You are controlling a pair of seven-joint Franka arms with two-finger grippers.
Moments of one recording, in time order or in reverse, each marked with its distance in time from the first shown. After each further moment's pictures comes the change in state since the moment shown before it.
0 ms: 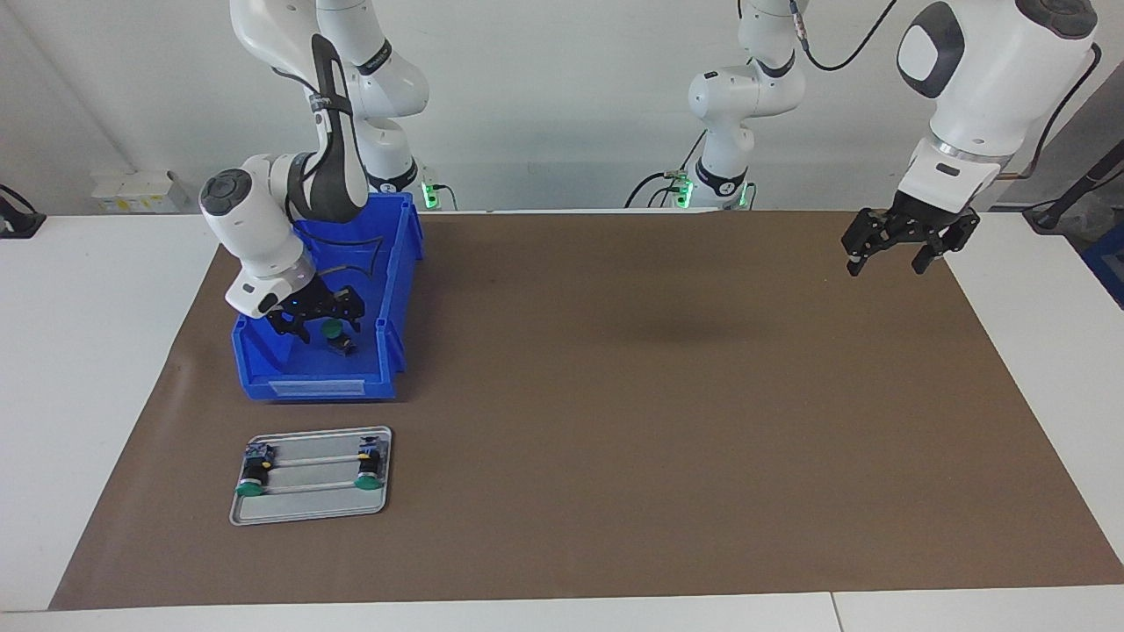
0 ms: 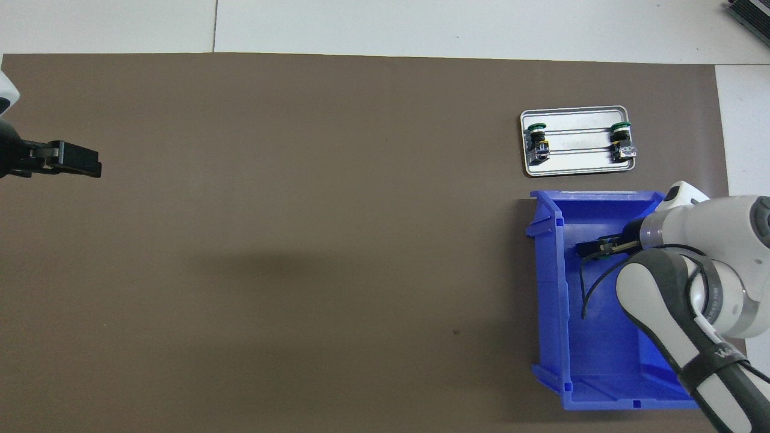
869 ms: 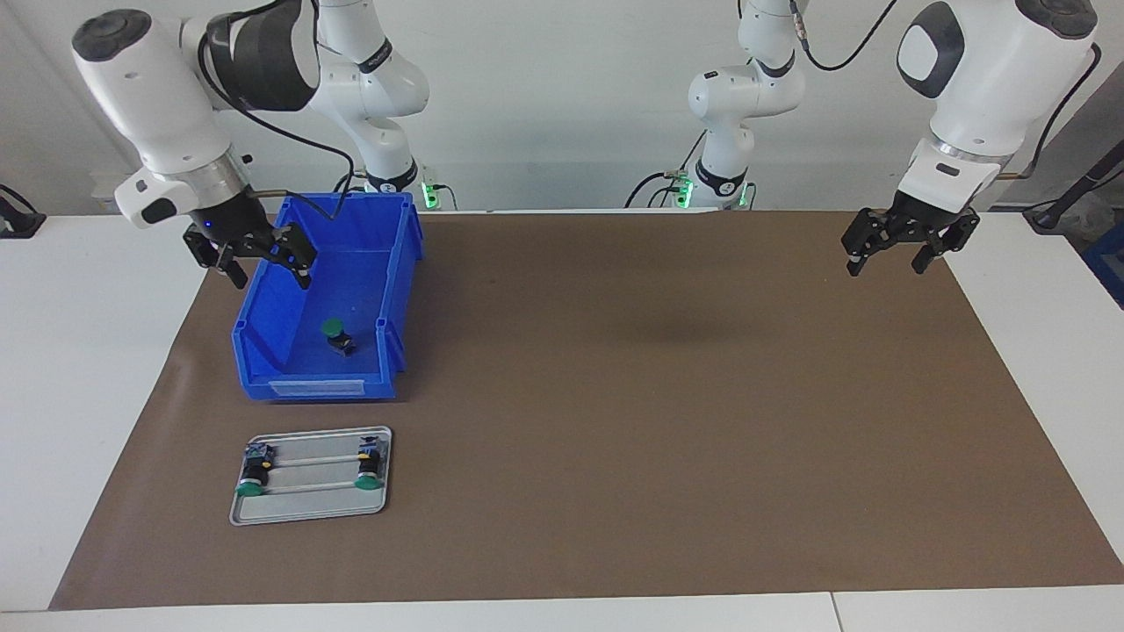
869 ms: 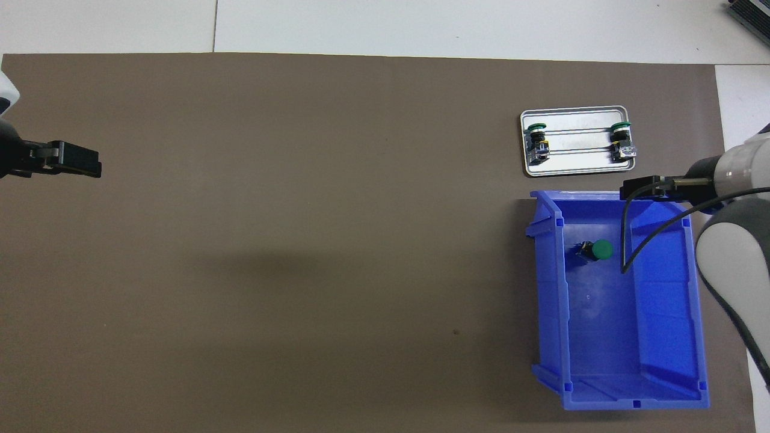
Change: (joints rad) left arm 0.000 0.000 0.000 0.000 0.000 -0.001 0.000; right arm 0.012 -0.040 0.000 0.581 -0.072 -0.582 0.355
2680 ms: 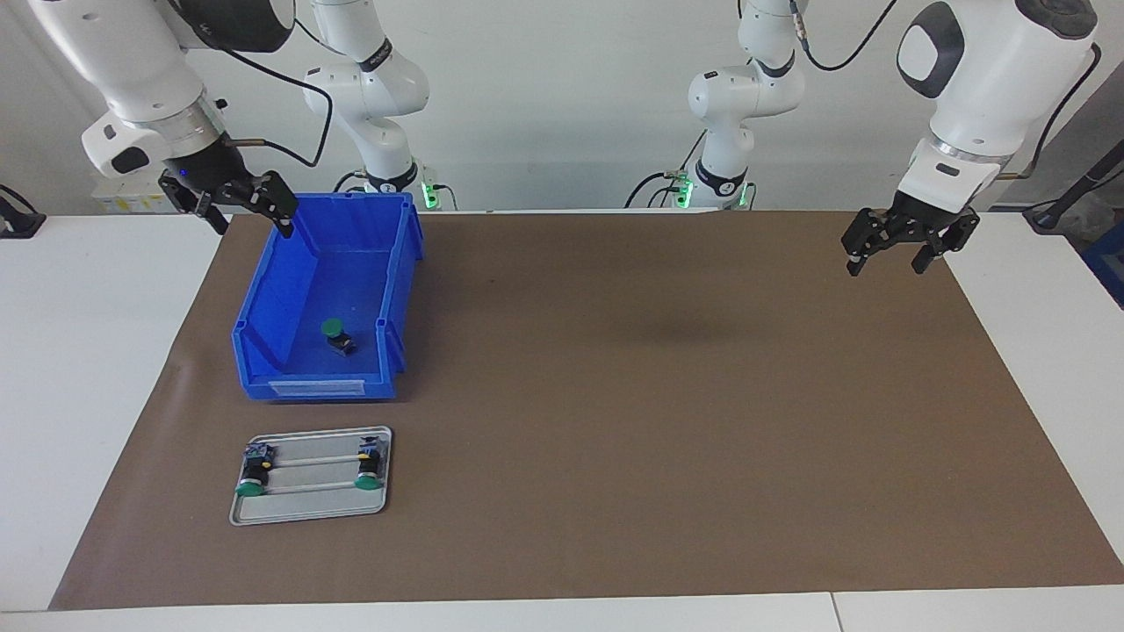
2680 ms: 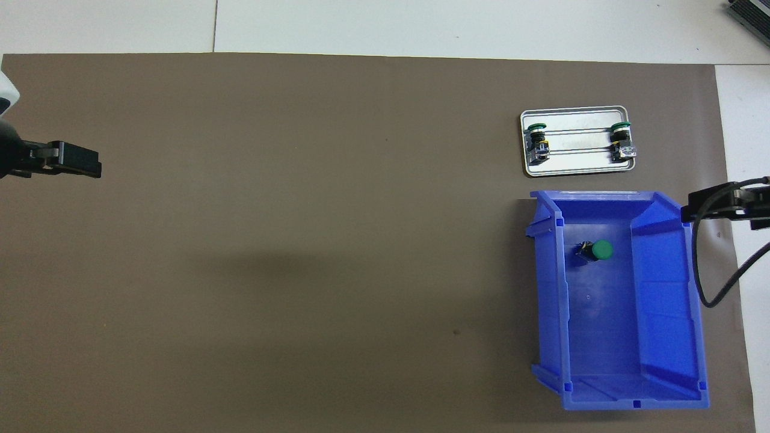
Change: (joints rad) left arm 0.000 0.000 0.000 0.000 0.000 0.000 0.000; right arm 0.071 -0.026 -0.077 0.069 -0.052 -0.216 0.009
